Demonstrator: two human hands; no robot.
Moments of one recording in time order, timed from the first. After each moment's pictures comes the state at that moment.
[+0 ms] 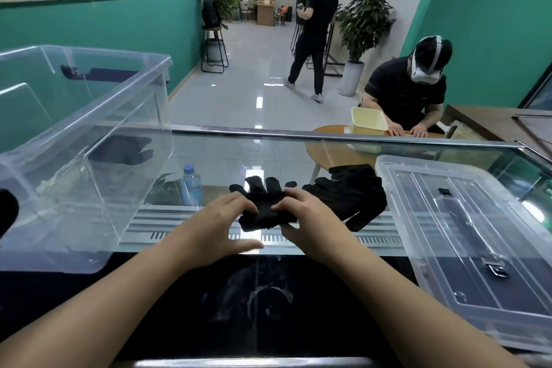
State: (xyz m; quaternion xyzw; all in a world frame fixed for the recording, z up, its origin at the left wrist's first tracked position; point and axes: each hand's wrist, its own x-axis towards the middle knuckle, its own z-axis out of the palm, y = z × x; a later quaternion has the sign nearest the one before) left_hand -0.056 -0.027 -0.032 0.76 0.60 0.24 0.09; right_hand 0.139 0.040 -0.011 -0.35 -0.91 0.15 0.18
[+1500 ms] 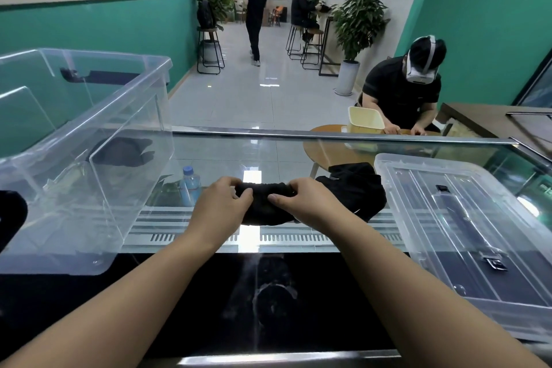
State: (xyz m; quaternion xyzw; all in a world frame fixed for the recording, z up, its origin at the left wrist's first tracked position) left_hand -0.024 -0.016 -0.003 0.48 0.76 0.40 0.18; right_hand 0.119 0.053 0.016 -0.49 -0.81 0.30 0.14
